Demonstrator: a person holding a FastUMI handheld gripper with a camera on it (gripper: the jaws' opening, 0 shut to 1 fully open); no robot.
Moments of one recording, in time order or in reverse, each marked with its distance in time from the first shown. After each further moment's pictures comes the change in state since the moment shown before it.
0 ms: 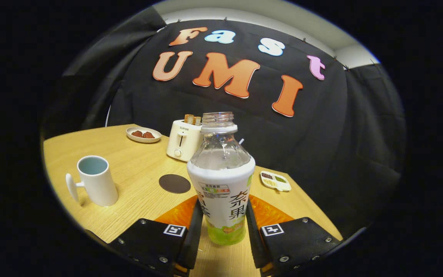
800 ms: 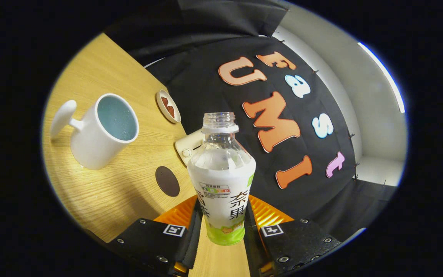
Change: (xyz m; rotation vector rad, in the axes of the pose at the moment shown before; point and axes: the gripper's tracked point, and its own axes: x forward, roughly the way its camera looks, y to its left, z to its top) arm 0.005 0.066 0.052 -0.747 -0.189 -0.089
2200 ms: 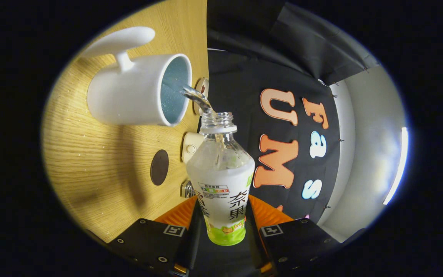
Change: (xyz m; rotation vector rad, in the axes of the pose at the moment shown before) arm 0.012 0.017 0.027 -0.570 -0.115 -0.032
